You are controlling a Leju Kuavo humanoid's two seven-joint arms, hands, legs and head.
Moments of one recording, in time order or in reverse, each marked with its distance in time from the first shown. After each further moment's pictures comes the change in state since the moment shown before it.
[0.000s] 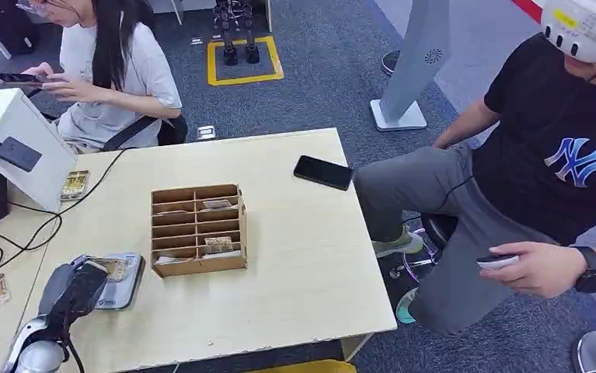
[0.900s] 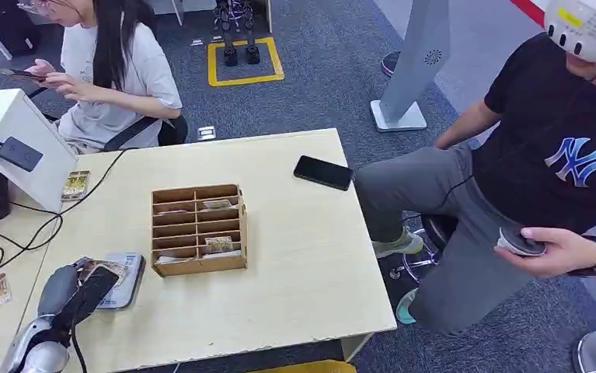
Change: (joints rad) left arm -0.005 -0.002 -0.008 0.027 -0.133 0.040 0.032; right arm 0.000 0.002 0.000 0.000 0.003 -0.003 -0.015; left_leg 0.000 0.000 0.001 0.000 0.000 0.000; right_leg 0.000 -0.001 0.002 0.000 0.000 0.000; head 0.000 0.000
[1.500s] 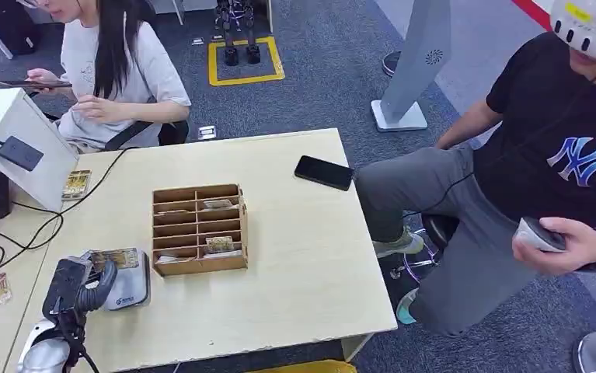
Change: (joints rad) left arm 0.014 -0.086 0.067 -0.063 0.460 -0.168 -0.149; right arm 0.000 0.000 0.000 0.000 0.015 -0.006 0.003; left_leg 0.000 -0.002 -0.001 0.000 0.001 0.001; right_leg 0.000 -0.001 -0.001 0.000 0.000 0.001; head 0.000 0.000
